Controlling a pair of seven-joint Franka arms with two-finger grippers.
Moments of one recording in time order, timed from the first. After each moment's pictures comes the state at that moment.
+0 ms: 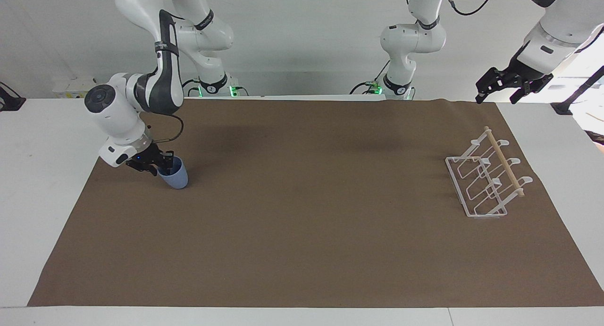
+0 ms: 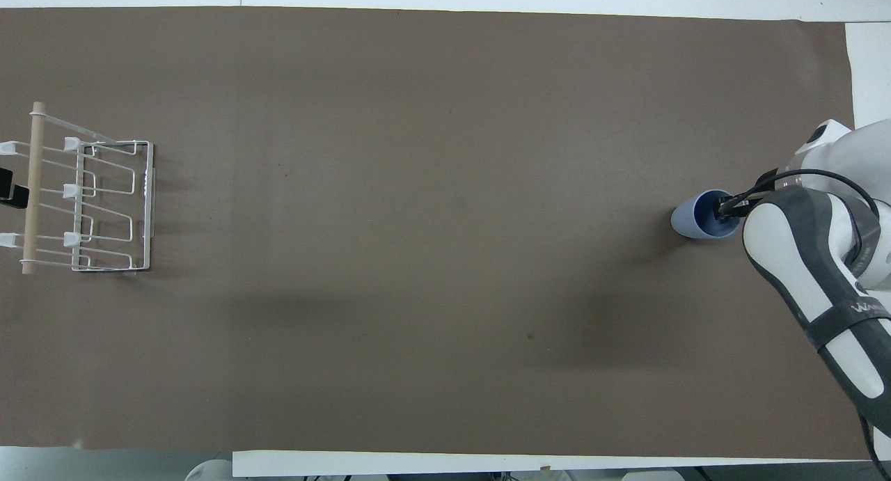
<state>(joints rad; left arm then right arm) -0.11 -0.07 0.08 -1.57 -0.01 1.41 0.06 -0.05 0.09 -0.10 -2.14 0.01 2.18 -0.26</state>
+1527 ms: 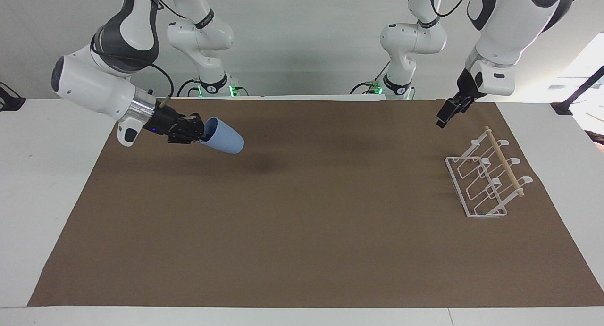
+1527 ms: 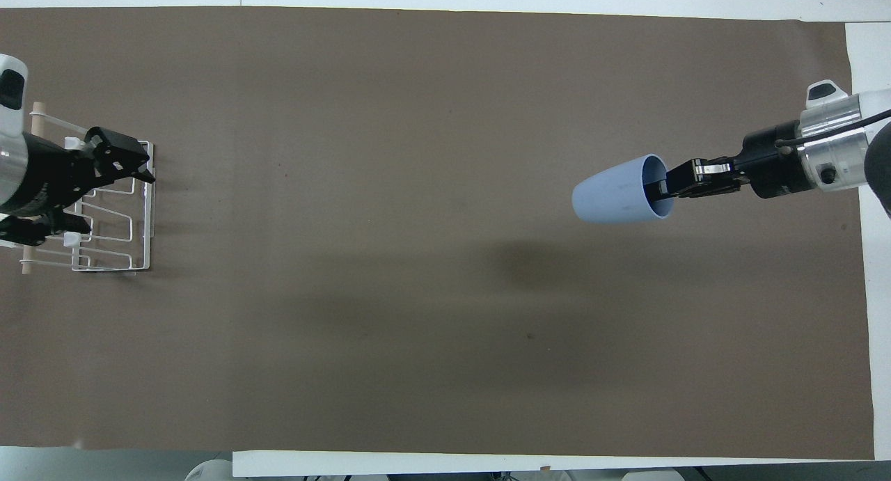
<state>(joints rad) -0.27 -0.13 0.02 -1.84 -0.02 1.70 -0.98 -0.03 0.04 -0.03 -1.88 0.77 1.68 -0.31</state>
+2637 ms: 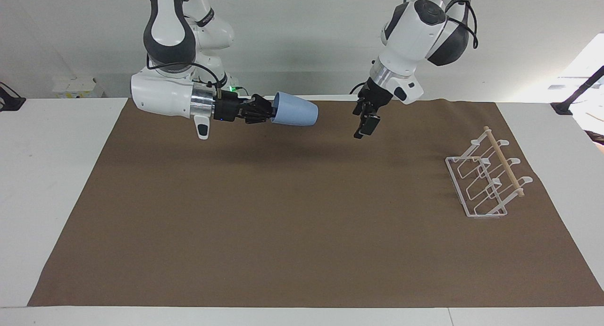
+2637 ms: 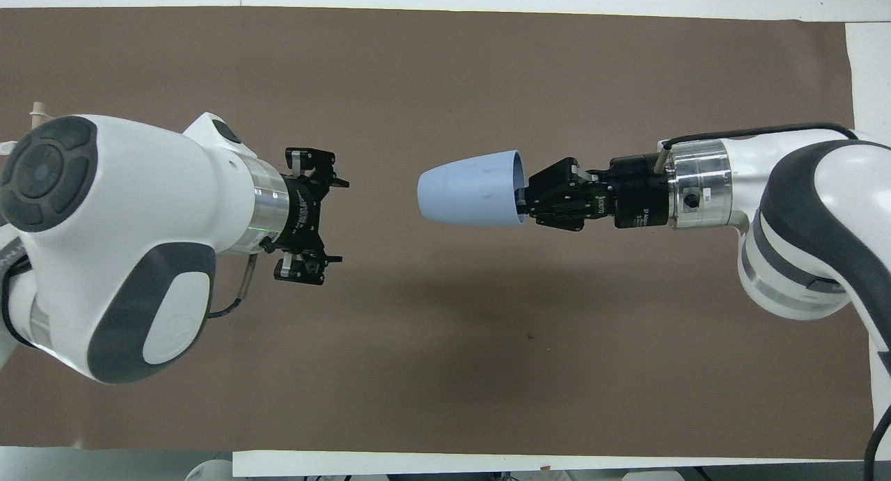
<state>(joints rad) -0.60 -0.07 0.01 -1.92 -0.28 2.02 -1.86 0.12 -0.04 0.05 -2.09 1.38 1.82 -0.11</state>
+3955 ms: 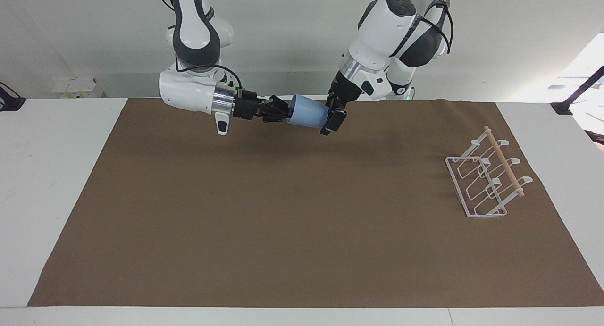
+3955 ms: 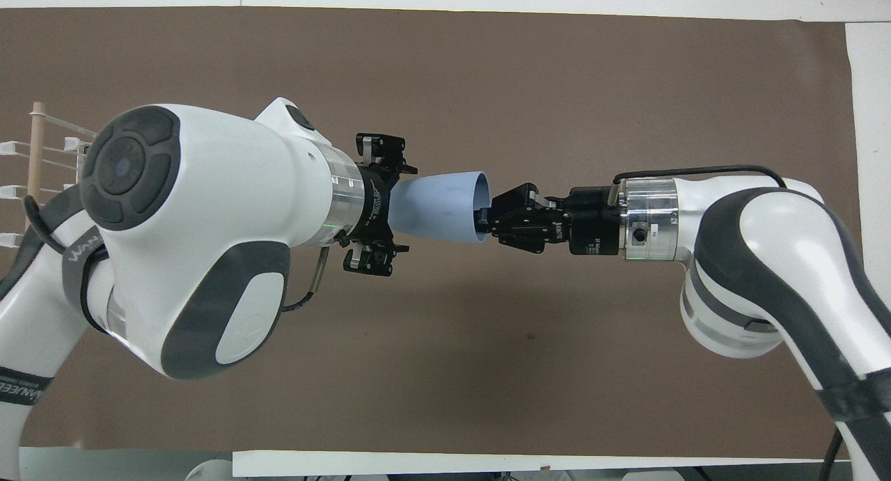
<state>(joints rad) -0.70 0.04 0.01 -1.75 -0.31 2.05 -1.91 0.25 -0.08 0.06 -2.20 1.51 2.01 -0.13</state>
